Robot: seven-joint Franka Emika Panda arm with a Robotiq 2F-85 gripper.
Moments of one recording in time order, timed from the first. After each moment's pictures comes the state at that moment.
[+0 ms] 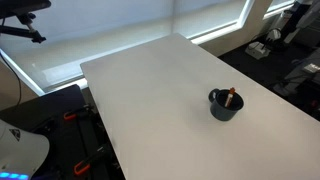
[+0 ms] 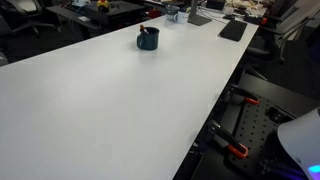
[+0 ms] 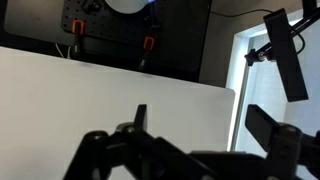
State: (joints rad) arm 0.13 -0.56 -0.04 -2.19 0.20 1.35 -0.09
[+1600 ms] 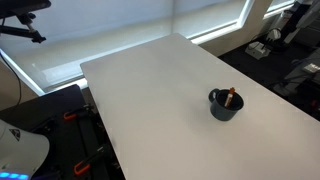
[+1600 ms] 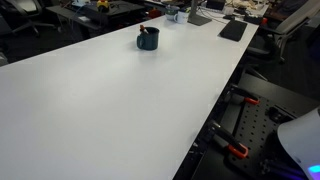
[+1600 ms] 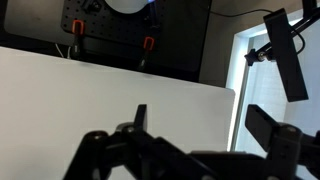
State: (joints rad) arm 0.13 -0.56 -0.04 -2.19 0.20 1.35 -0.09
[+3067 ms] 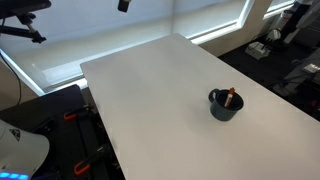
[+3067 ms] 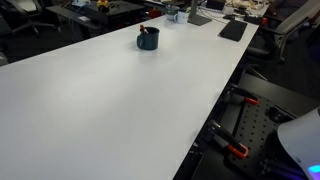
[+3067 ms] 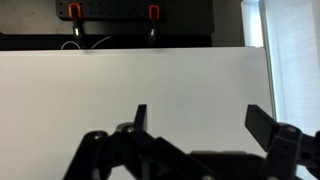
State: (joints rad) arm 0.04 -0.14 -0.01 -2.04 0.20 1.52 0.03
